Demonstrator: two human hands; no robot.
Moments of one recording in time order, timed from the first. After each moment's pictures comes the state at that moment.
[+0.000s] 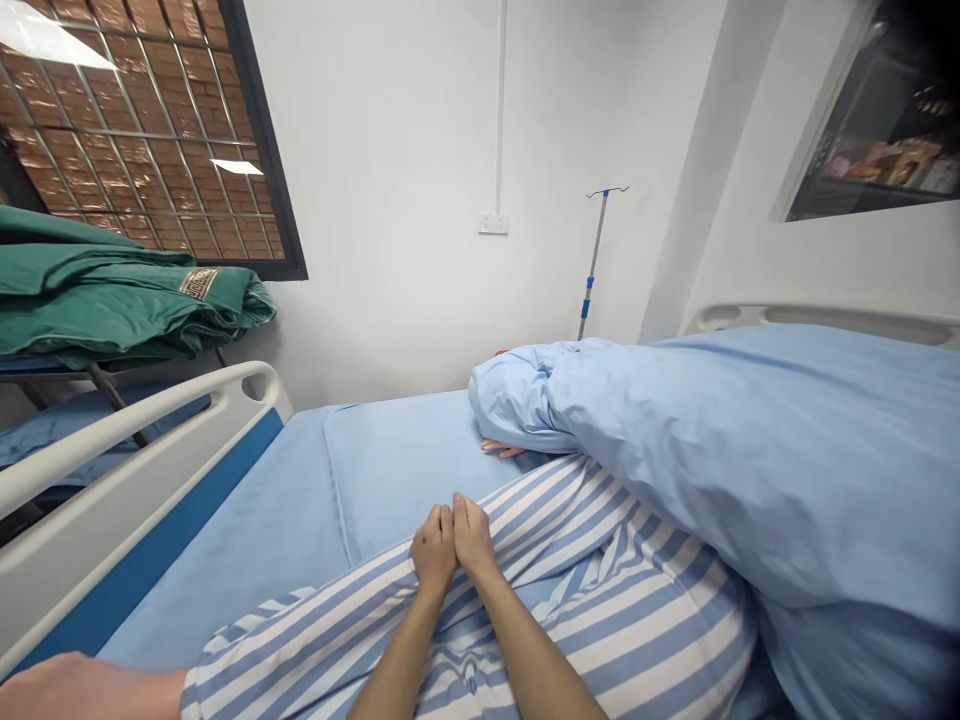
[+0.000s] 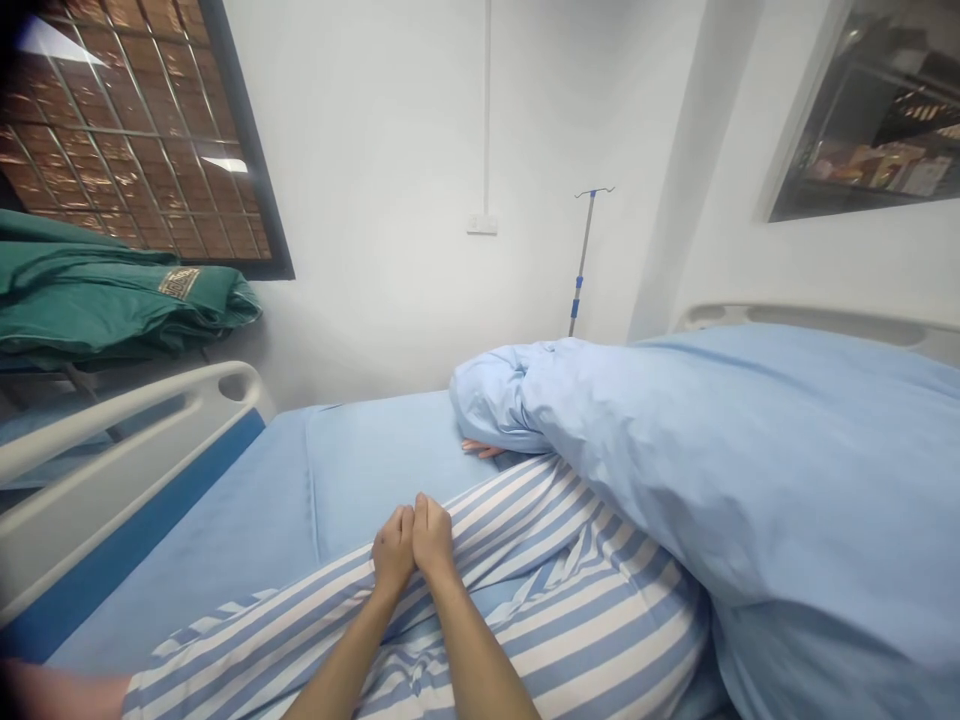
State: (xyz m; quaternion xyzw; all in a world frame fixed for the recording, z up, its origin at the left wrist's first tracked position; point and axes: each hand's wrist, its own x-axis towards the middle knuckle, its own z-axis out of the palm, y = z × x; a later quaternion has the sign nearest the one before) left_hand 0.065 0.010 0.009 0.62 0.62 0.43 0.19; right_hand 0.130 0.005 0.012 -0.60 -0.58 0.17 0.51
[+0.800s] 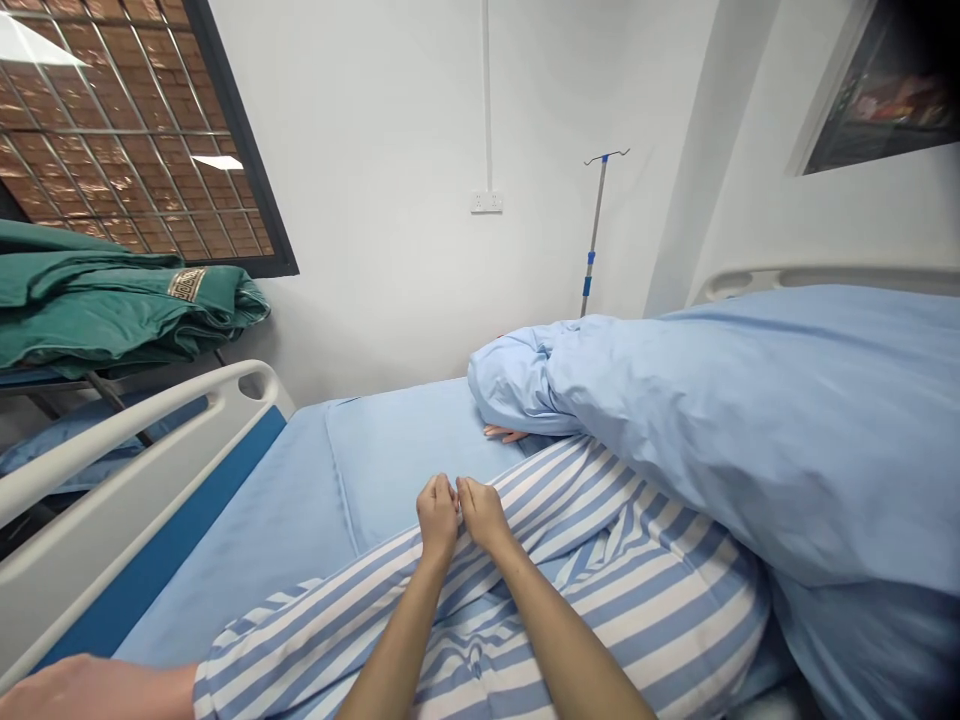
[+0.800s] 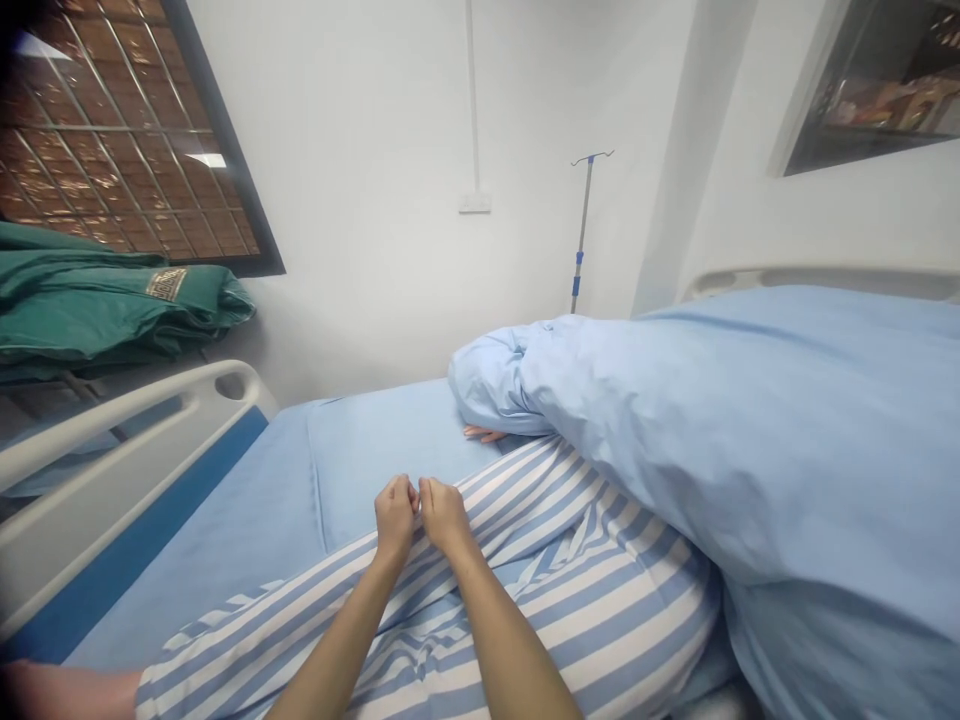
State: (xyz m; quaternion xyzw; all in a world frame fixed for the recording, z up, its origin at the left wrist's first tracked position) left_hand 0.080 0.014 0.022 0.59 0.55 0.52 0.28; right_hand 0.160 0.010 0.019 -0.59 -0.67 0.10 0.43
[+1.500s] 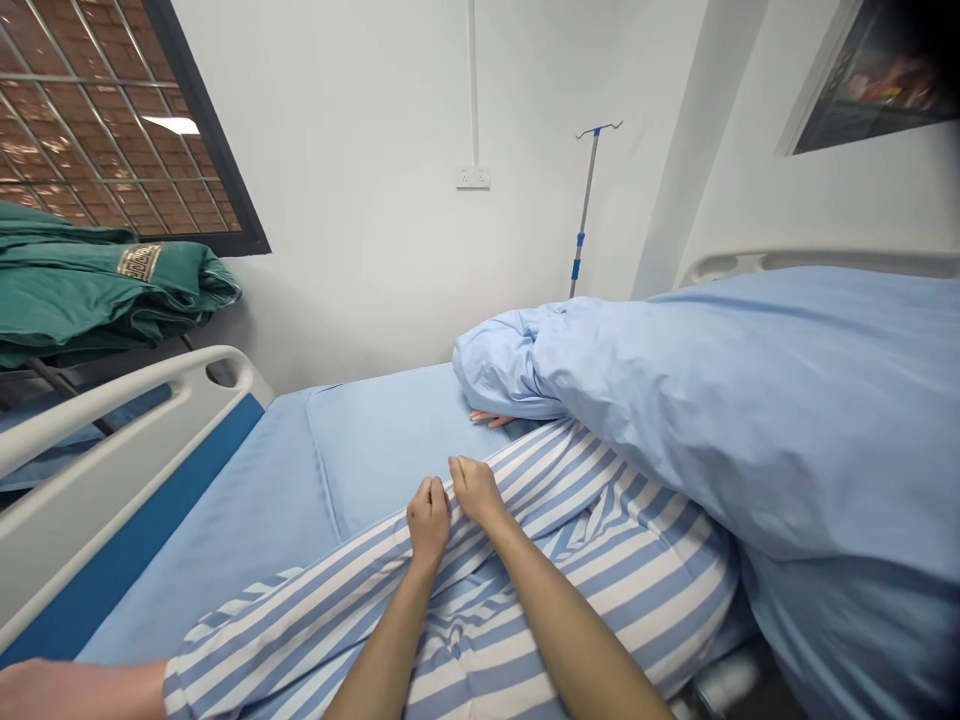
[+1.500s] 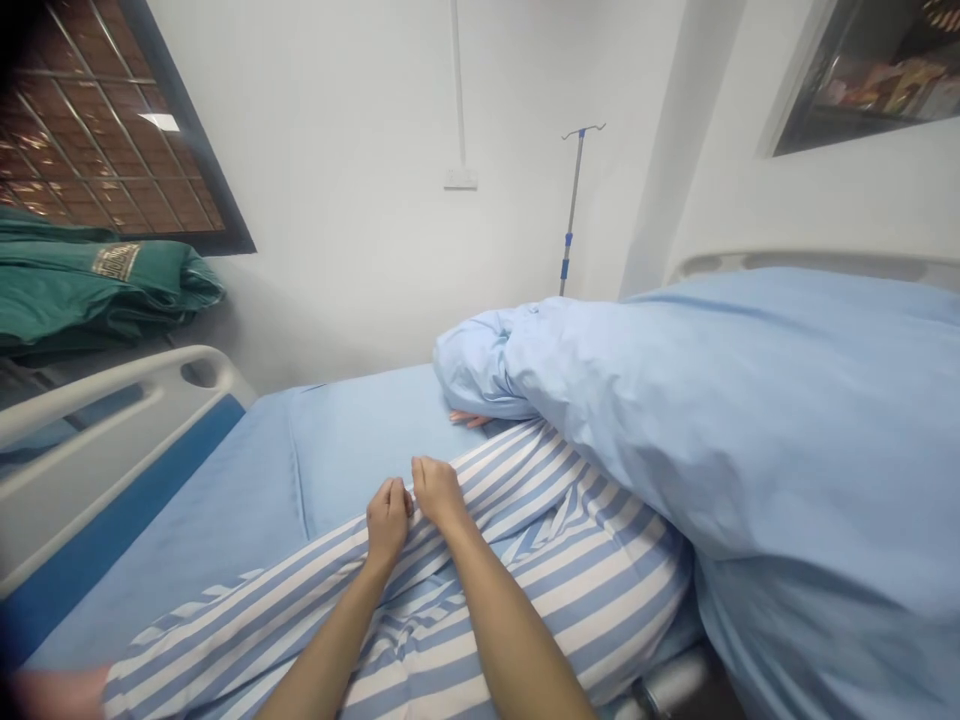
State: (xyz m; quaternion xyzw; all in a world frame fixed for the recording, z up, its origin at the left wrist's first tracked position) left_hand 0.086 0.006 0.006 0.61 0.54 0.50 0.27; right_hand 0.178 0.016 0.019 -0.61 -0.69 0.01 0.38
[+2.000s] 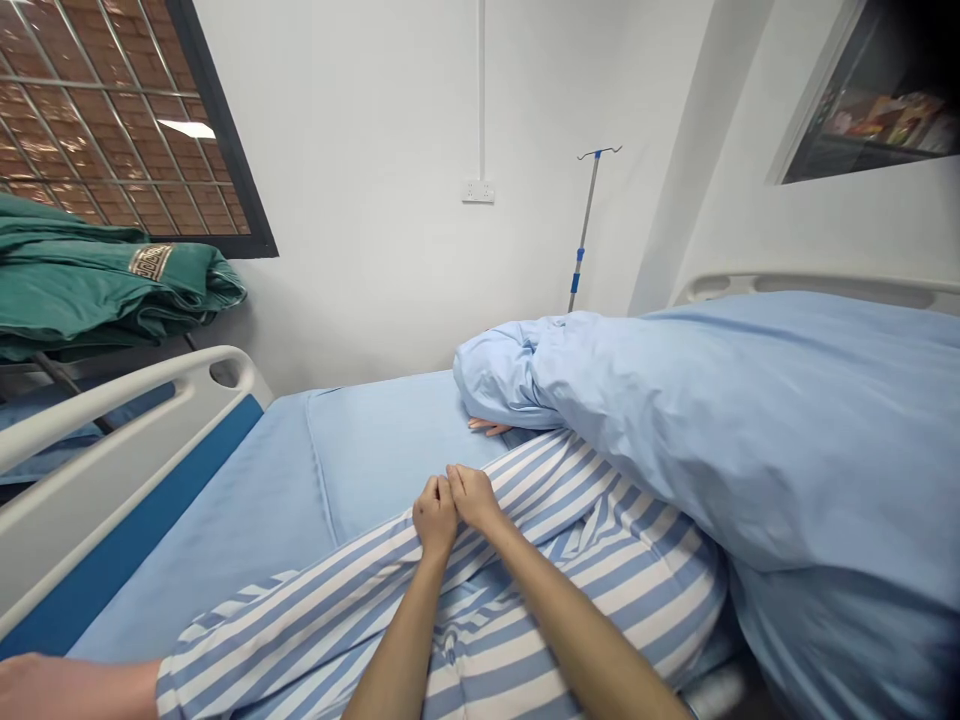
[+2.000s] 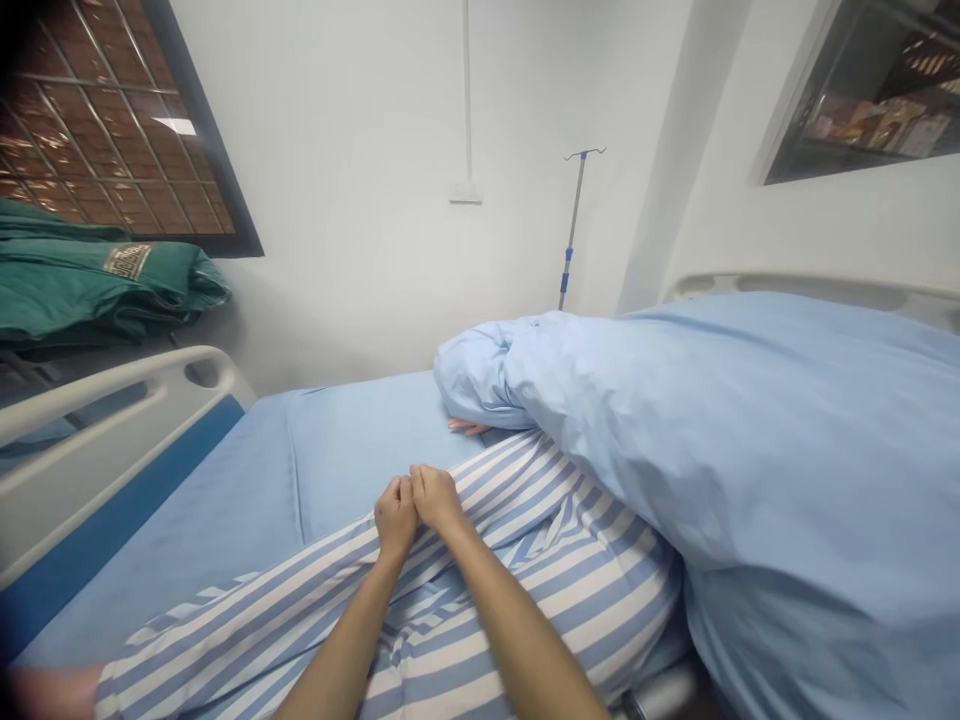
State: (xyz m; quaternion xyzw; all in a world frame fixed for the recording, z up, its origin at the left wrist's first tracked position) left_hand 0.103 0.014 0.003 0.61 0.61 0.48 0.17; right_hand 0.184 0.019 0.027 -0.58 -0.71 0.06 0.40
